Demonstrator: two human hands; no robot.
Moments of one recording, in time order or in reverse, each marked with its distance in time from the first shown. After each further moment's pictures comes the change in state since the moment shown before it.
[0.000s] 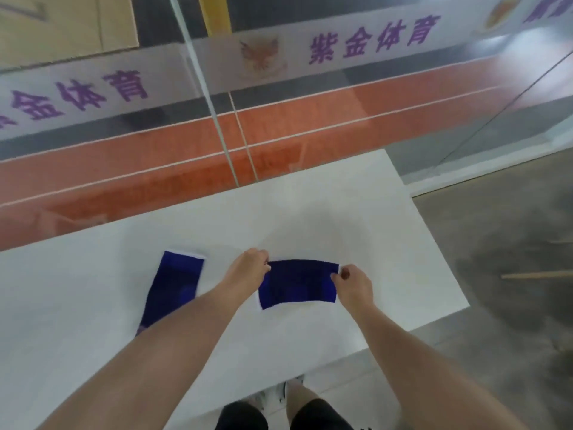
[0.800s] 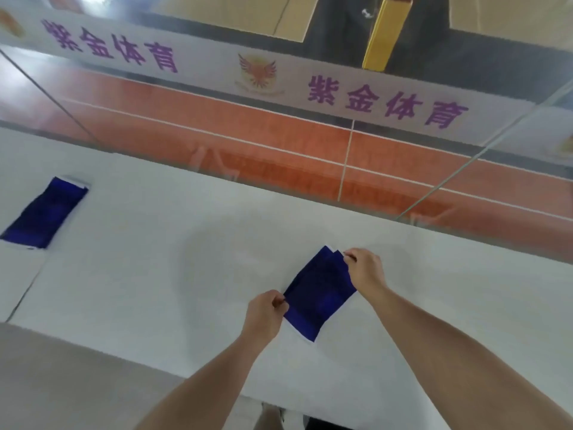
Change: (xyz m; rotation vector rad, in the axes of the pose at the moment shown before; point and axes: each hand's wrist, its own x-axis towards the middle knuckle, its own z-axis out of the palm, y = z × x) left_hand -0.196 -0.211 -0.028 -0.681 0.308 -0.656; right_hand -0.041 -0.251 0.218 -0.321 -0.220 -0.643
